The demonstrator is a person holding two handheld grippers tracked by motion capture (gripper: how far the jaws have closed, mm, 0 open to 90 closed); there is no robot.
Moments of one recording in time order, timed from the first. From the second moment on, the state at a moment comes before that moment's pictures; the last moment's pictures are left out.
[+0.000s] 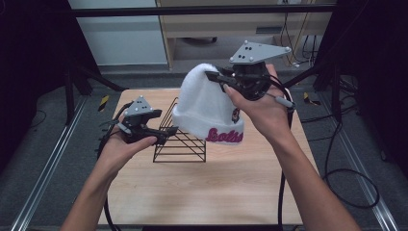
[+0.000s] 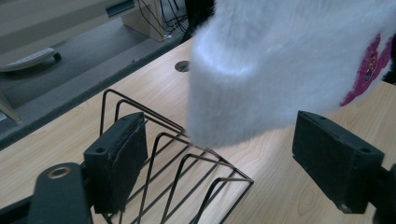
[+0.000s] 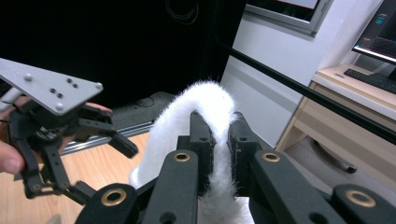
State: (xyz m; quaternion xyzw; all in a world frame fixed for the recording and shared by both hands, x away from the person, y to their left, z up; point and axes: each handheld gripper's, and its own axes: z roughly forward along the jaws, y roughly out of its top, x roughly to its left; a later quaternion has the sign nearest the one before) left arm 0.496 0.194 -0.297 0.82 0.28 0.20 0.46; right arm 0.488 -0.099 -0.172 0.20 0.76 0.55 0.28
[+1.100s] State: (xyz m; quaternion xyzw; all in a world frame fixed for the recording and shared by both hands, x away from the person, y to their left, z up) left arm 0.511 0.173 -0.290 0.81 0.30 0.21 0.45; right arm 0.502 -0.099 -0.173 0.20 0.76 0.56 0.27
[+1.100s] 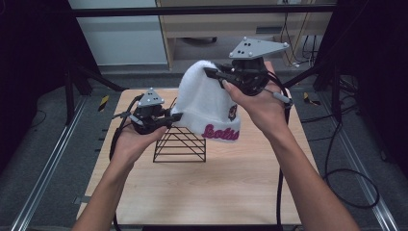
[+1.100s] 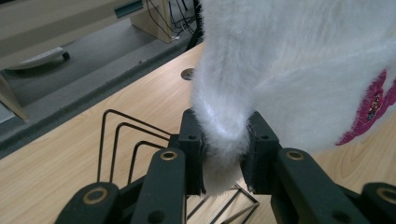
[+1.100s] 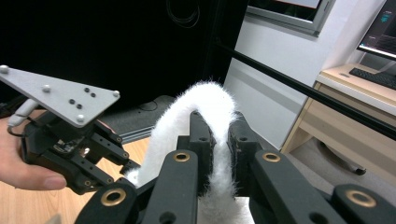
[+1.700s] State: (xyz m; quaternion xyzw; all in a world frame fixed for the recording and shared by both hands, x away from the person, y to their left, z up) left arm 0.507 0.200 -0.290 0.80 0.33 0.25 0.44; right arm 0.531 -0.076 -0.183 0.20 0.76 0.56 0.26
